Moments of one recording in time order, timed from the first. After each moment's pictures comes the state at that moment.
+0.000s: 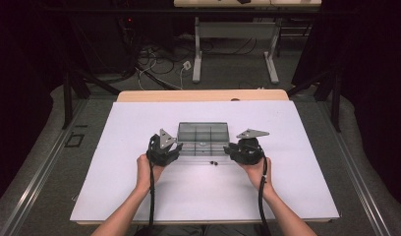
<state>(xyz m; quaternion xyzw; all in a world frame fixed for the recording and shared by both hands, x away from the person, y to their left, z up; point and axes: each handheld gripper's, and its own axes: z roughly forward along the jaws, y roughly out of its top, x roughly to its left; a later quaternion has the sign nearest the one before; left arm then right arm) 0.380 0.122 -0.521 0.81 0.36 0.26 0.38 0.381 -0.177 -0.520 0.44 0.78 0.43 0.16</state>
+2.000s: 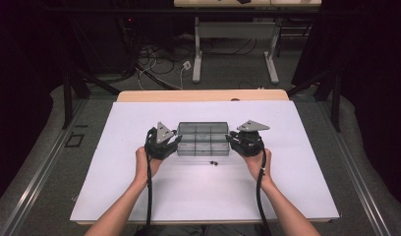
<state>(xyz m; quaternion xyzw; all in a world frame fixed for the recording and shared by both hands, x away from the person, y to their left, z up) 0.393 0.127 -0.506 0.80 0.34 0.27 0.41 0.398 -0.175 -0.505 0.41 0.76 0.44 0.24</state>
